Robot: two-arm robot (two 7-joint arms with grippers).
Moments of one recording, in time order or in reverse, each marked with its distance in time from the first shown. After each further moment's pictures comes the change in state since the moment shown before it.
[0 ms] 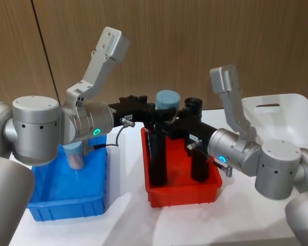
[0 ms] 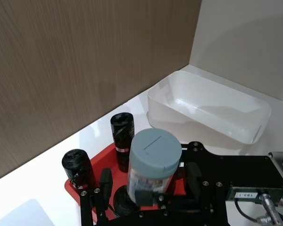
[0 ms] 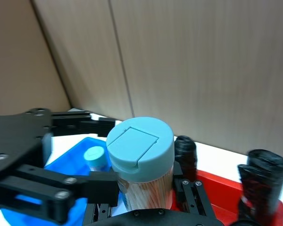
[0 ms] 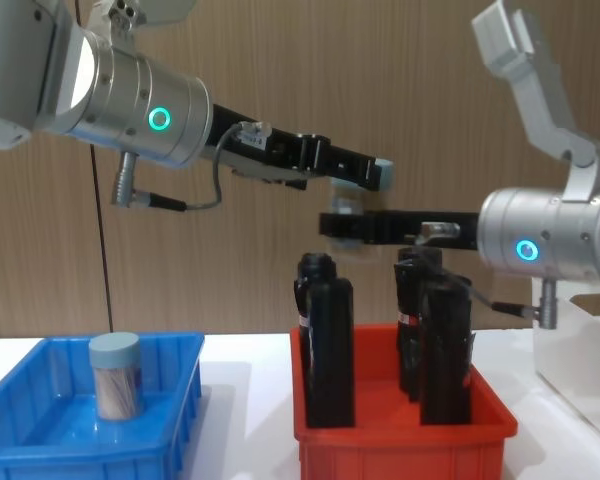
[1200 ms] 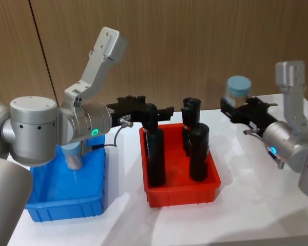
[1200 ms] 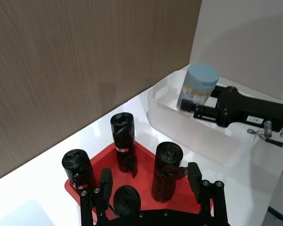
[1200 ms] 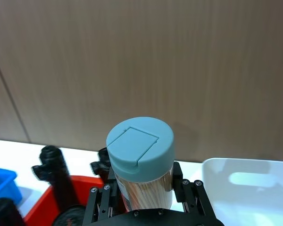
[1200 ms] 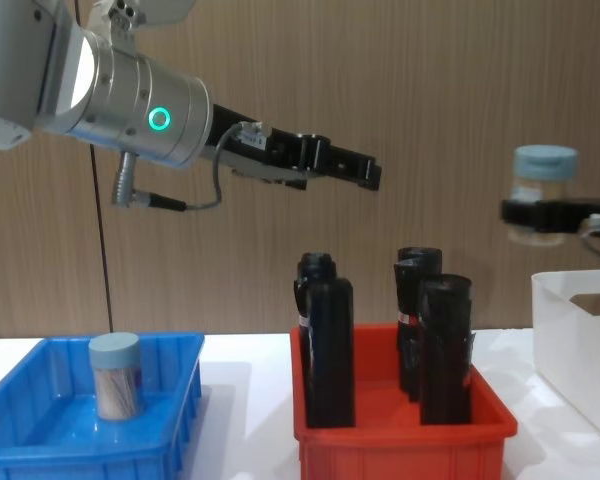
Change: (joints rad) left arm 0.000 0.000 0.000 0.000 0.000 0.000 0.000; right arm -0.045 0.101 0.125 -0.019 -0.025 -0.077 -0.227
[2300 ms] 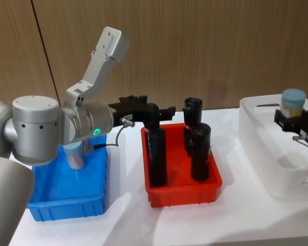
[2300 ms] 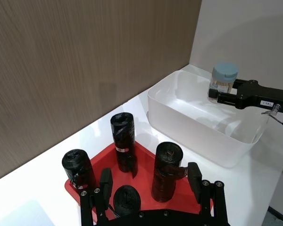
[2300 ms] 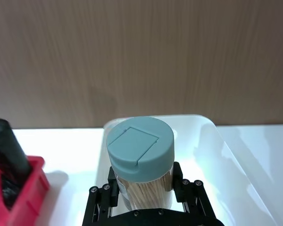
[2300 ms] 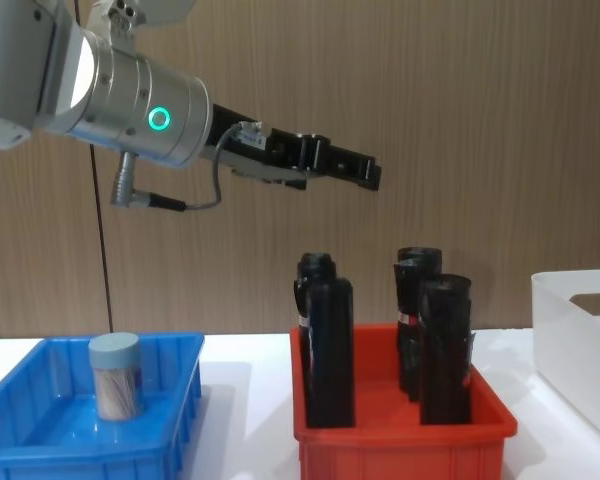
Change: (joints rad) left arm 0.000 0.000 0.000 0.000 0.000 0.000 0.000; right arm -0.028 0.086 0.104 0.008 -0.011 0.130 -0.113
